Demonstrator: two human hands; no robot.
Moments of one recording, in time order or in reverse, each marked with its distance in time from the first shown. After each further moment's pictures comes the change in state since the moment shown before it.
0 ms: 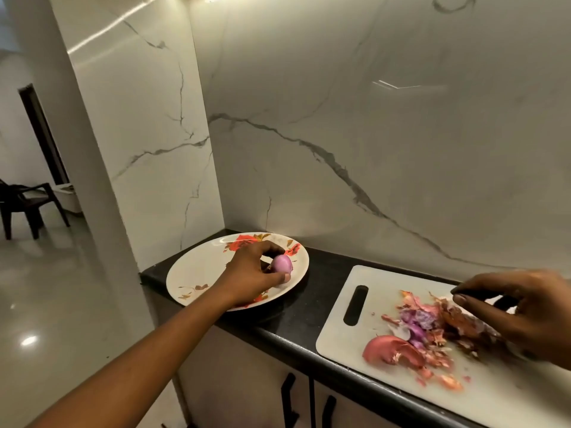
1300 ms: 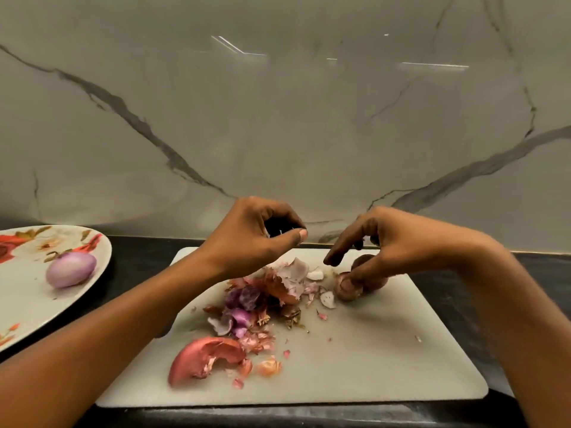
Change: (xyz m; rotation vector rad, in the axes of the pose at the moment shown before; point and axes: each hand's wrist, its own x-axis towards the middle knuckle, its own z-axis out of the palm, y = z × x) left_hand 0.046 0.189 0.167 -0.367 -0.332 0.670; right_hand 0.013 0.055 -0.065 -0.021 -0.412 0.221
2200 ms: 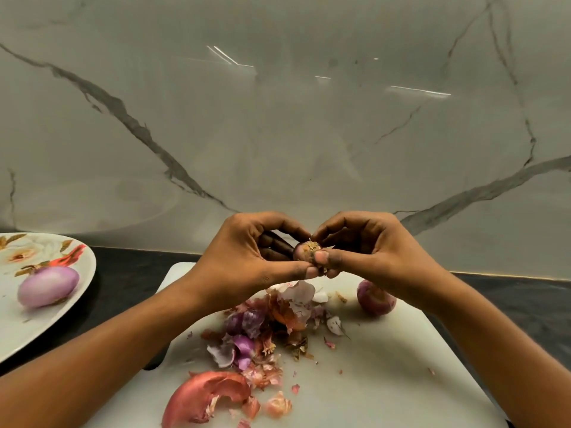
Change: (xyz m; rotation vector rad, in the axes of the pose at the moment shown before) left_hand -0.014 -0.001 -0.009 -0.407 0.012 -0.030; right_hand 0.024 -0.008 0.032 0.579 0.355 -0.210
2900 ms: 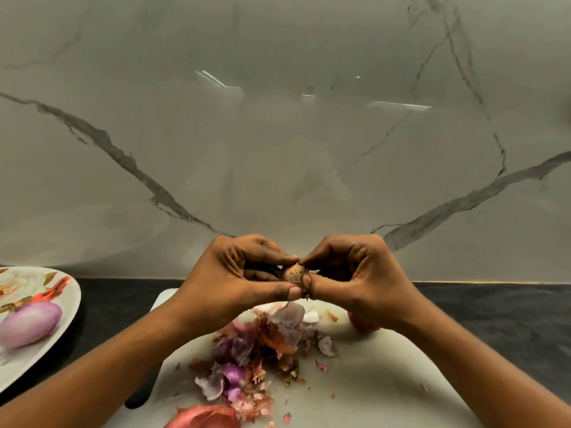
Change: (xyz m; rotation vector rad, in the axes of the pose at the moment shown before) left_hand 0.003 0.001 -0.003 -0.091 -0.014 0.003; right_hand -0.003 0.009 0.014 -0.166 0.146 -0.173
